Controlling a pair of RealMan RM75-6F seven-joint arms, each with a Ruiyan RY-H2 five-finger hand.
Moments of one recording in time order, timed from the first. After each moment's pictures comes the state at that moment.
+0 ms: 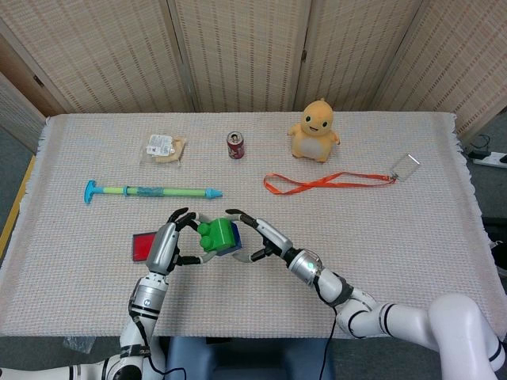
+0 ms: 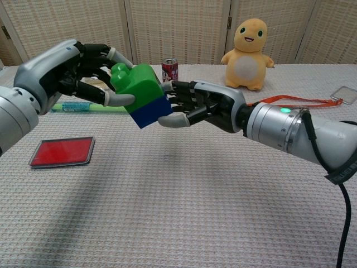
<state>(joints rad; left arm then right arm) -0.51 -1.72 -0.30 -1.75 1.21 1.28 0.01 0.87 -1.74 0.15 -1.20 -1.51 0.87 1.14</state>
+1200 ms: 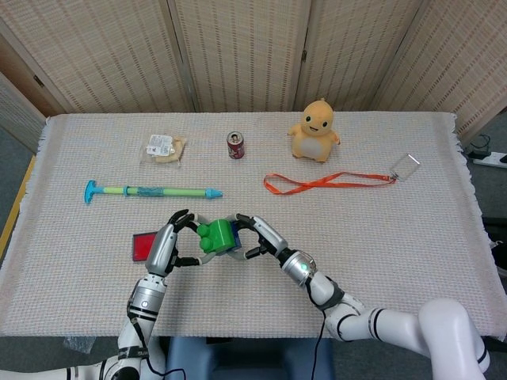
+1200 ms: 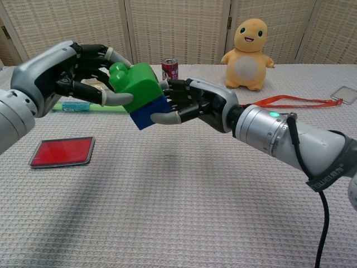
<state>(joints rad) -0.50 -1.71 -0.29 -1.76 1.23 1.28 -0.06 0.86 -1.82 0.20 -1.18 -1.43 0.90 1.05</state>
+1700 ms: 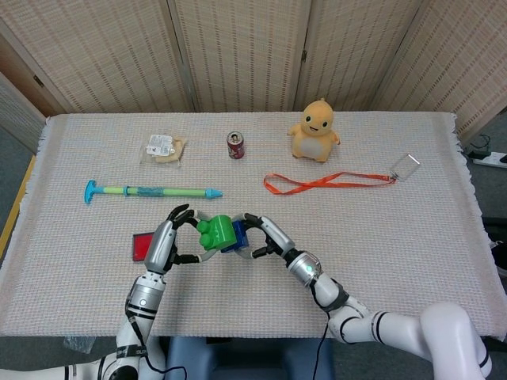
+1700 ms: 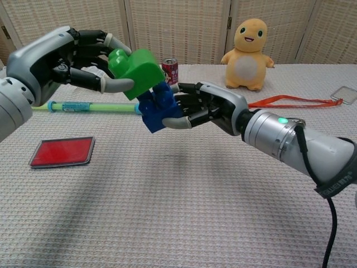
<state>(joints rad) -0.50 -1.69 -0.30 -1.77 1.26 1.29 -0.08 0.82 -1.82 0.19 -1.15 -1.43 0.92 0.98</state>
